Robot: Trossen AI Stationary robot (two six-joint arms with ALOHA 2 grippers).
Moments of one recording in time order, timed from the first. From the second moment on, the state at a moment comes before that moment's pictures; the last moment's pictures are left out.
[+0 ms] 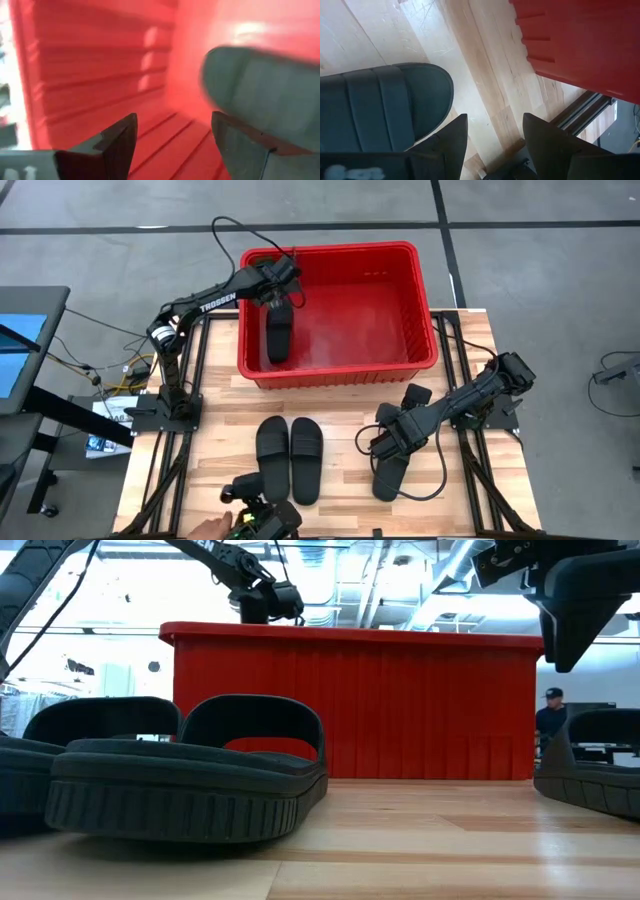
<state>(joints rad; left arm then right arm) 0.70 1.90 1.71 -0.87 -0.58 0.58 0.48 1.71 1.33 -1.54 0.34 0.88</state>
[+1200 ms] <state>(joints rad) 0.32 0.91 1.59 -0.75 -0.07 -0.27 0.50 1.71 1.33 -1.25 0.39 1.16</state>
